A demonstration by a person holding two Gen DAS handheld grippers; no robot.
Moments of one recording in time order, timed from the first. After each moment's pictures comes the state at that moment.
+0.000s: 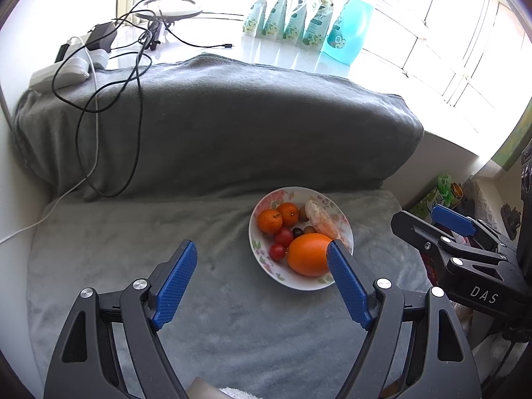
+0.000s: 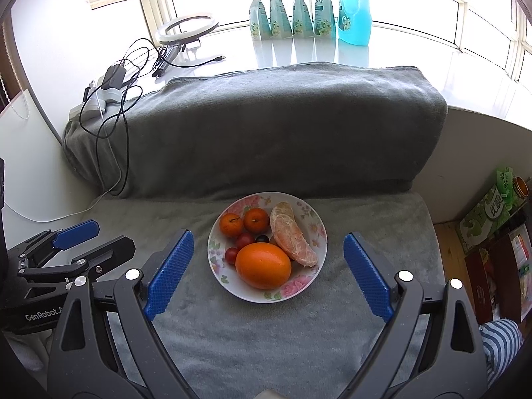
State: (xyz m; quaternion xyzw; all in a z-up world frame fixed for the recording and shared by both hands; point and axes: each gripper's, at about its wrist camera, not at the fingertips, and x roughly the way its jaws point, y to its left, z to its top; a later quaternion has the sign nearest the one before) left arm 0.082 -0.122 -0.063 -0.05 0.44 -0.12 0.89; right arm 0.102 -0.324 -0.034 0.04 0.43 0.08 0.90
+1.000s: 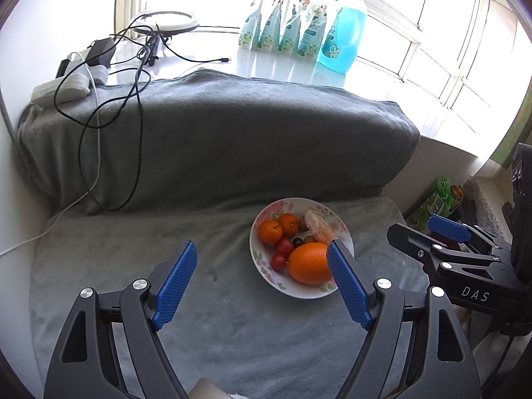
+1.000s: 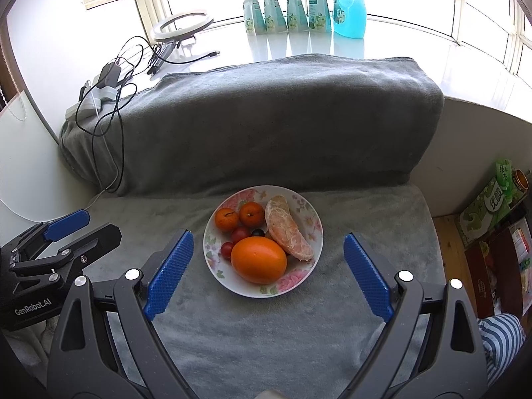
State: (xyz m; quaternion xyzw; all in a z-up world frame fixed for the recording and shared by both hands) left arm 0.078 -0.123 -0.058 -0.04 0.42 -0.12 0.90; right arm 0.100 -0.330 -0.042 0.04 0.44 0.08 0.89
